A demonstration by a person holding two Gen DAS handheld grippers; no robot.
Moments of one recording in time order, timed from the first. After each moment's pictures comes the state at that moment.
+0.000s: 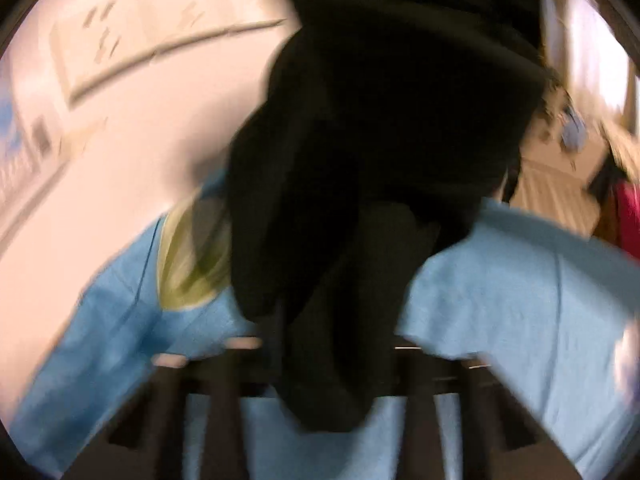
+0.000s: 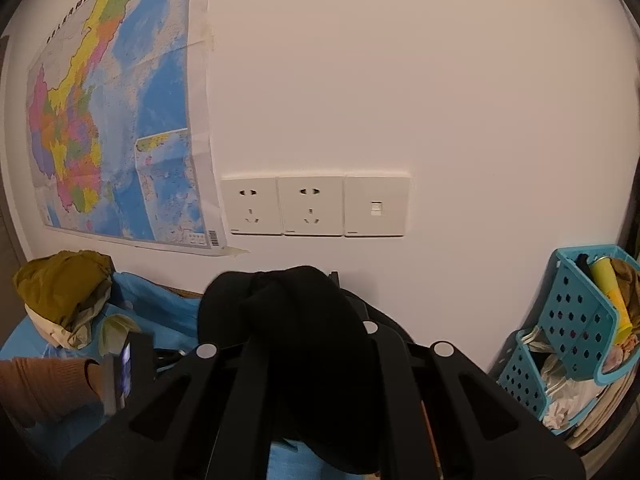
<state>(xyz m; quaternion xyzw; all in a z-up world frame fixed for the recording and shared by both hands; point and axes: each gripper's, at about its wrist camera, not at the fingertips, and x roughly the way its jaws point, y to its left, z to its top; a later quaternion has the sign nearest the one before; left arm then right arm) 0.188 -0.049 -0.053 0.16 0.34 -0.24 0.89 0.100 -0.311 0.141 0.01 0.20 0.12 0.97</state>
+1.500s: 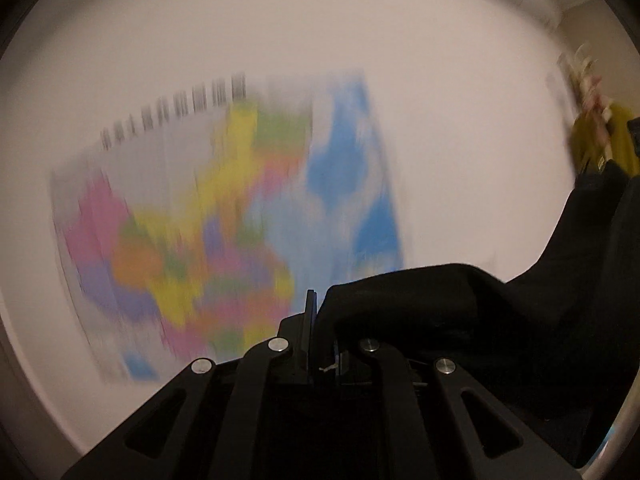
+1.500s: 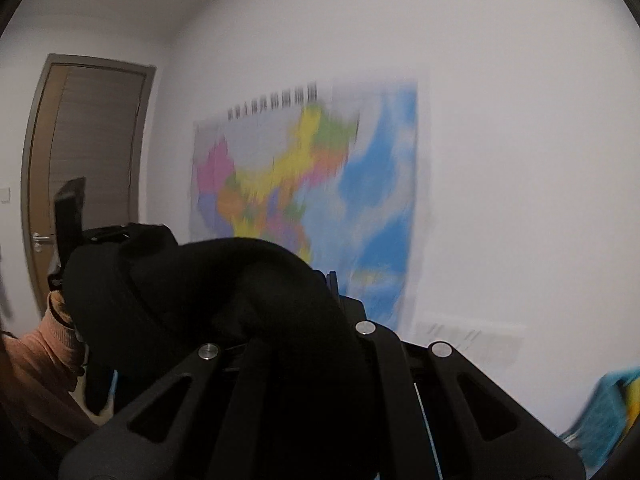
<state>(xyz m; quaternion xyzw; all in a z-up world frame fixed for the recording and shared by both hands) -0.113 0.100 0.262 0.09 0.11 0.13 0.98 -0.050 -0.210 0.275 0.00 0.08 0.37 0.93</state>
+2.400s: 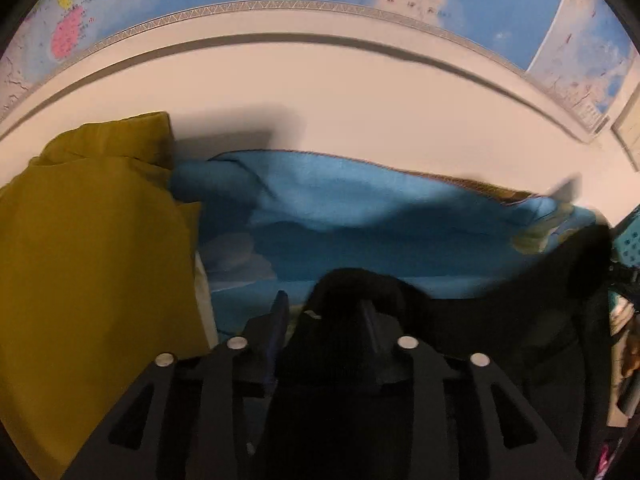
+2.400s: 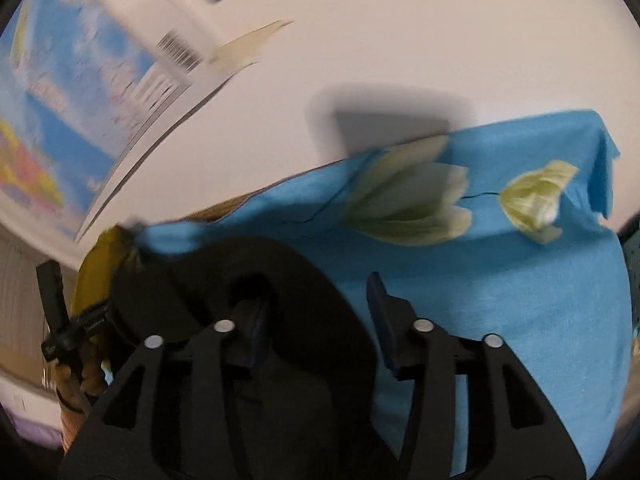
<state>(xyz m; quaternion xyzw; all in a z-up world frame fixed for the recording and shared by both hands) 0.170 0.285 -0.028 -0.14 0.49 0.11 0.85 0.269 -0.160 -0.035 0.19 0.48 0.21 0.83</state>
